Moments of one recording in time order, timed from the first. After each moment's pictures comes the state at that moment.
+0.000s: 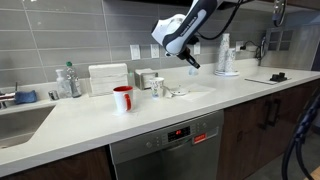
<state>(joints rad) 0.02 0.47 0.11 -1.58 -1.02 1.82 -0.67</state>
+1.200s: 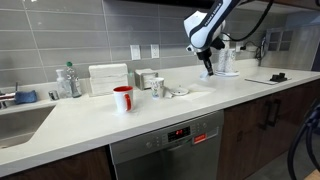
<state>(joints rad) -0.14 0.28 0.01 -1.87 -0.67 2.21 -0.69</state>
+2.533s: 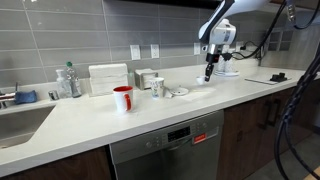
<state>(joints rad) -0.32 0.51 -0.01 -1.62 0.15 2.25 -1.05</state>
